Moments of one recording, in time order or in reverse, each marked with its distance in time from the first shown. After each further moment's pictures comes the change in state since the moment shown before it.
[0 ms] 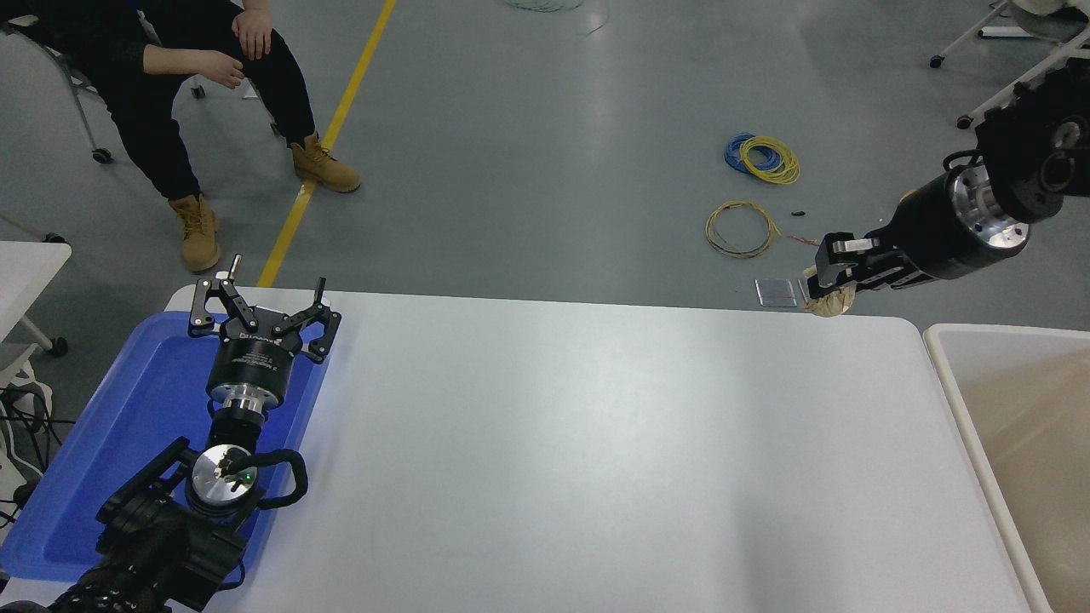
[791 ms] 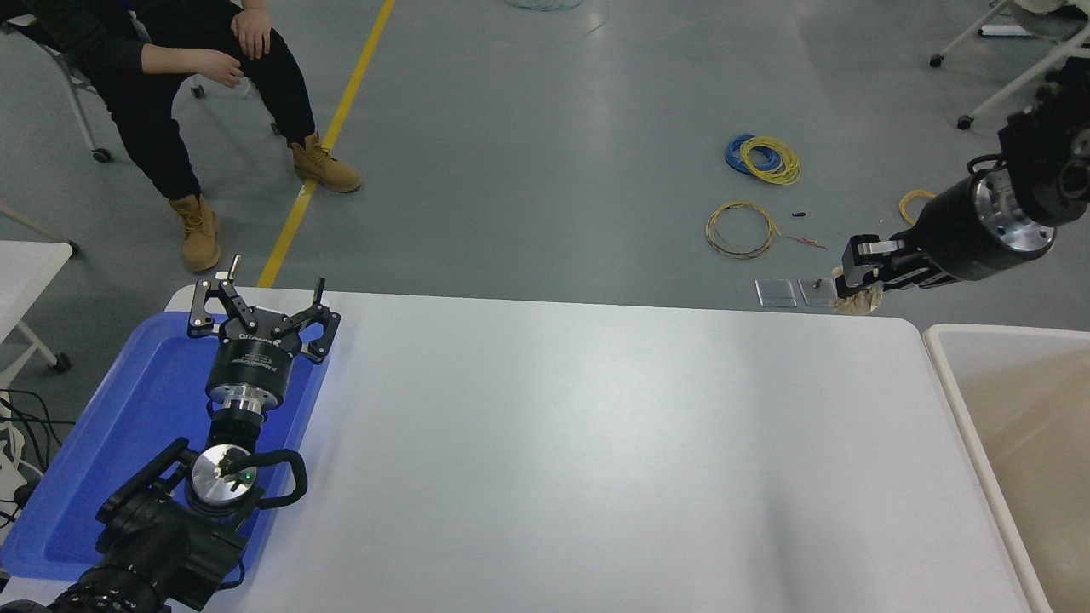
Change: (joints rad) left arm 0.000 0.001 0.000 0.000 0.000 0.001 0.000; right arm -0.100 -0.054 -0.058 -0.135 -0.027 -0.019 0.000
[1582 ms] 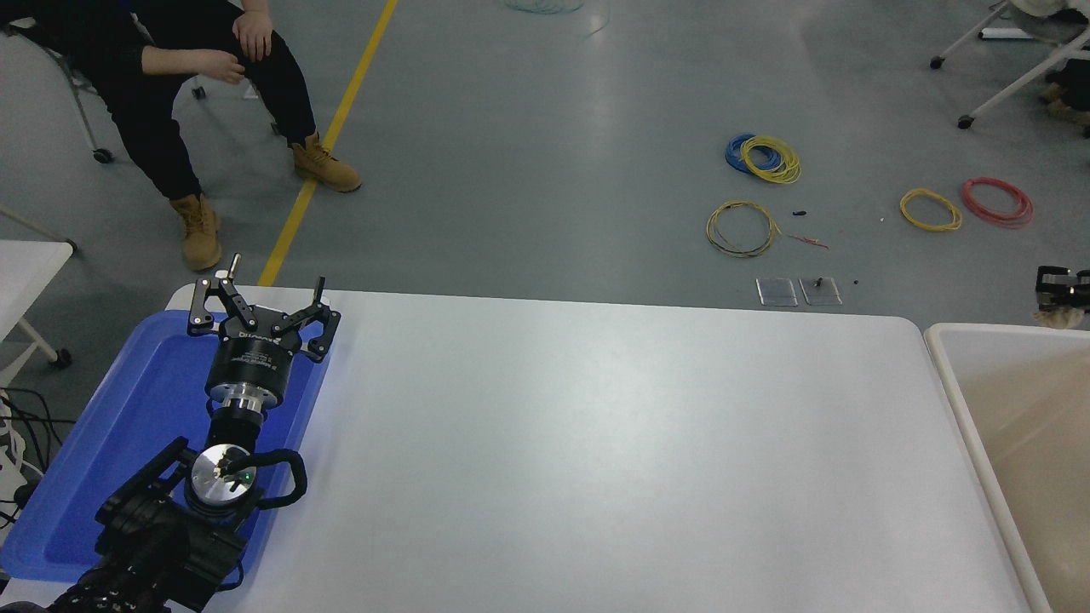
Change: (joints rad) left arm 0.000 0.000 0.000 0.000 0.000 0.000 0.000; right arm -0.624 -0.089 0.012 -0.687 0.106 -0.136 -0.014
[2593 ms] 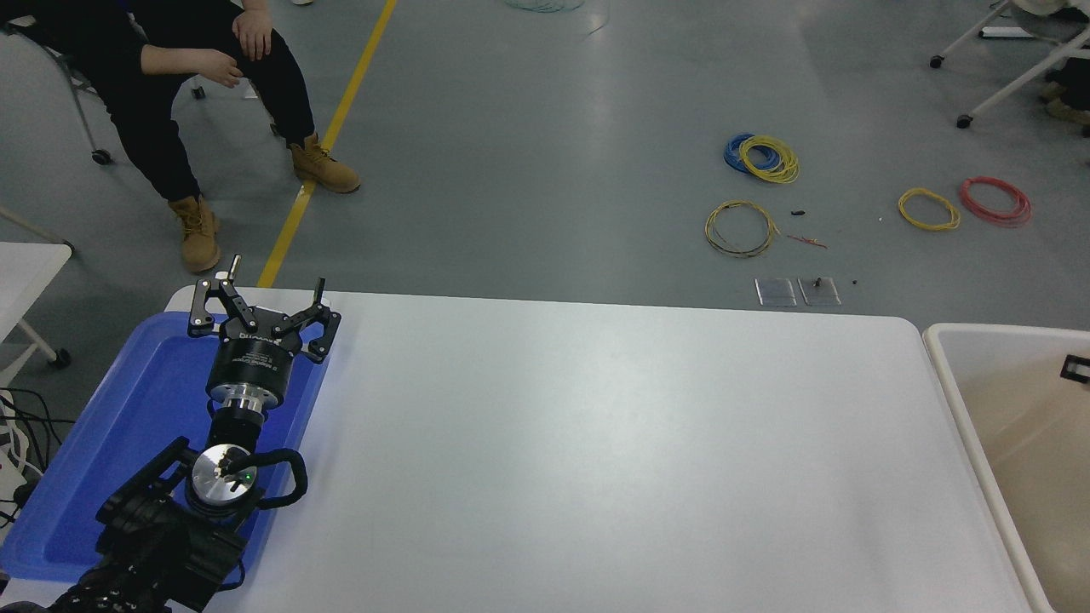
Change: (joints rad) left arm 0.000 0.000 0.000 0.000 0.000 -0.001 0.000; right arm -0.601 0.107 0.310 -0.420 0.123 -0.225 -0.024
